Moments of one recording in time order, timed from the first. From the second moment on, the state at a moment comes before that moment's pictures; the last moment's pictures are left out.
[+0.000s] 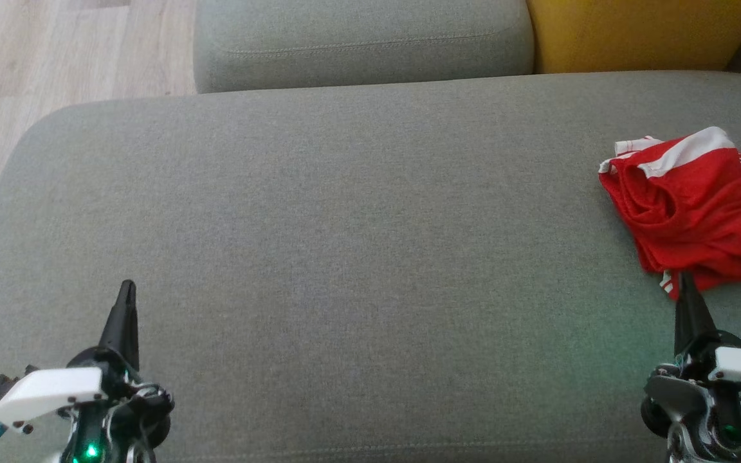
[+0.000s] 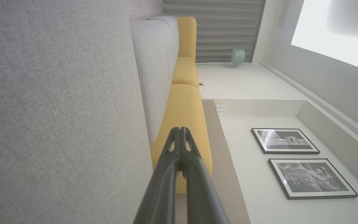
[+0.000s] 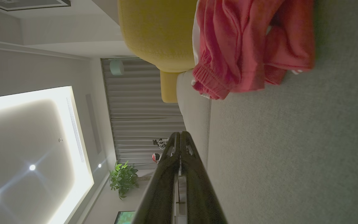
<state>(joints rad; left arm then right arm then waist) -0.05 0.05 0.06 0.27 -1.62 -0.12 0.10 -0.06 -0.04 -0.13 0.28 1.60 0.13 0.11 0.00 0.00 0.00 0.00</state>
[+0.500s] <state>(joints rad) -0.05 0.05 0.07 0.27 -1.62 -0.12 0.10 -0.06 -0.04 -0.13 0.28 1.60 0.13 0.11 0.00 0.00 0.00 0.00</state>
